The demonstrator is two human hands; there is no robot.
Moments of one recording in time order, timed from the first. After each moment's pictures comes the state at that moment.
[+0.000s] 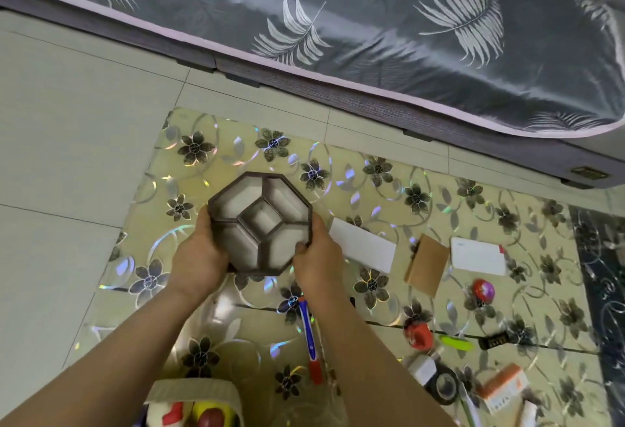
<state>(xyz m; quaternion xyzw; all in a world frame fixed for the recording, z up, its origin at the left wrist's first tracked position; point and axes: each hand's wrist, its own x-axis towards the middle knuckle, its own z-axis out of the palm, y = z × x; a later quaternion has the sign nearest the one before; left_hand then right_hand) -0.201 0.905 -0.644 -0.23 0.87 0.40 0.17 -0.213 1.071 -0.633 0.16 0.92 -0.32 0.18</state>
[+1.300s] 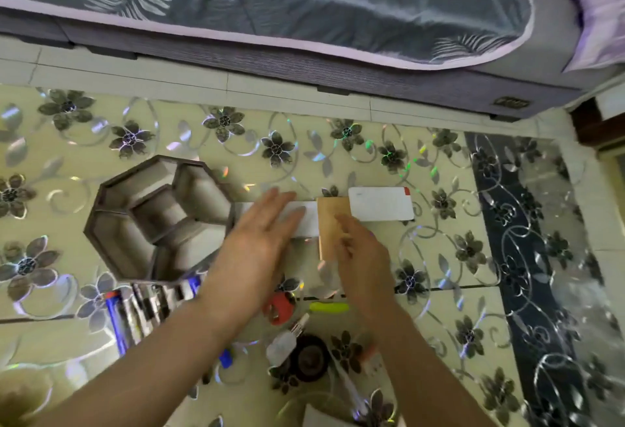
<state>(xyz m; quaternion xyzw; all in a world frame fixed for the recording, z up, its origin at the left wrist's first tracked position) -0.183 1.226 -0.630 0.23 0.93 0.28 0.04 -0.154 1.400 -0.650 0.20 0.92 -0.34 0.08</state>
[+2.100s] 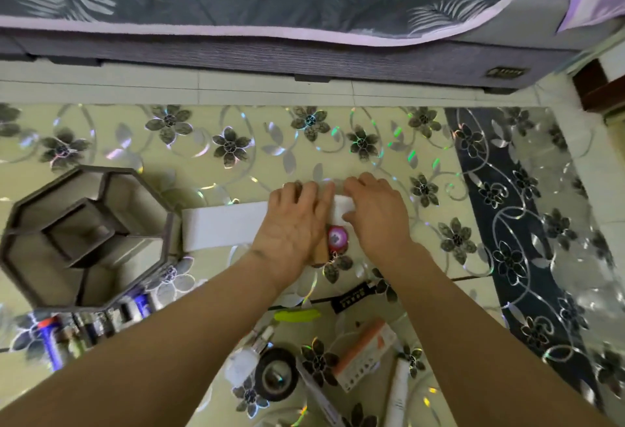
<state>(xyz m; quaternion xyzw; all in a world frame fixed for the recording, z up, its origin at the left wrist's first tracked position) -0.222 1.355 -0.677 0.34 0.94 -0.01 0.06 -0.213 1.505 -0.672 0.04 0.99 -0.03 0.09</state>
